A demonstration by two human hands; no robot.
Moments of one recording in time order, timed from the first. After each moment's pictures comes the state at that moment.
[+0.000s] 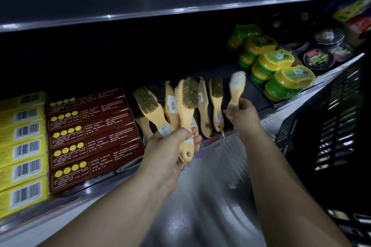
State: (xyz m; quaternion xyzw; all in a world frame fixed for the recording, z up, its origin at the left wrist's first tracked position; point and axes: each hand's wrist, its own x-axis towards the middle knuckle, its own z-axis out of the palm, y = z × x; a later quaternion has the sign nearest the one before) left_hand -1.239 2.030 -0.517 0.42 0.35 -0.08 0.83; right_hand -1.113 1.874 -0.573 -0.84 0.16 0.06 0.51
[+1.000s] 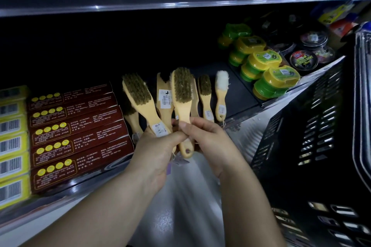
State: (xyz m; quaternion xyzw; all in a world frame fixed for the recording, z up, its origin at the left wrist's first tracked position) left_hand -1.241 2.029 -0.523 0.49 0.30 -0.05 0.82; right_hand -1.205 1.920 -0.521 -0.71 0.04 0.29 0.65
